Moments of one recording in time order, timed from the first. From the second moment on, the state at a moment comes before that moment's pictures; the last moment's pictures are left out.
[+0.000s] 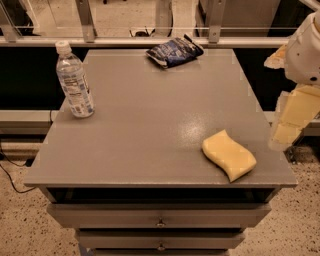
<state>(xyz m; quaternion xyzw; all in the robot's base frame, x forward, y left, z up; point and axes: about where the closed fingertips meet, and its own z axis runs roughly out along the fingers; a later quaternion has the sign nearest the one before) 0.438 -0.217 0.976 -0.60 0.78 -0.03 0.16</state>
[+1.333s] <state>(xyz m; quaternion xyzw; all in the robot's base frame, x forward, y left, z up) 0.465 -0.207 0.893 -0.58 0.80 0.00 0.15</state>
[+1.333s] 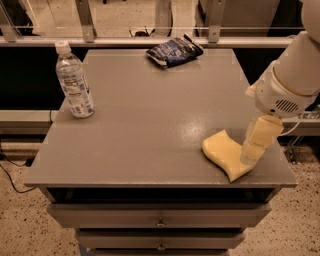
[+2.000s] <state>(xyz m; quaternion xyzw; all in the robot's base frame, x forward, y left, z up) 0.458 -0.199 0.864 -0.52 0.84 0.01 0.13</state>
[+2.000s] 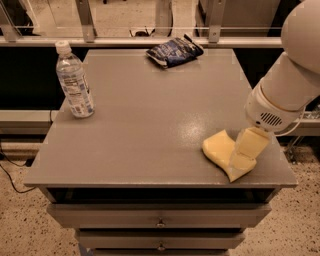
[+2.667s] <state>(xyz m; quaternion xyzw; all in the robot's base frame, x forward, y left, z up) 0.444 -0.189 0.833 -0.48 0.87 0.02 0.11</state>
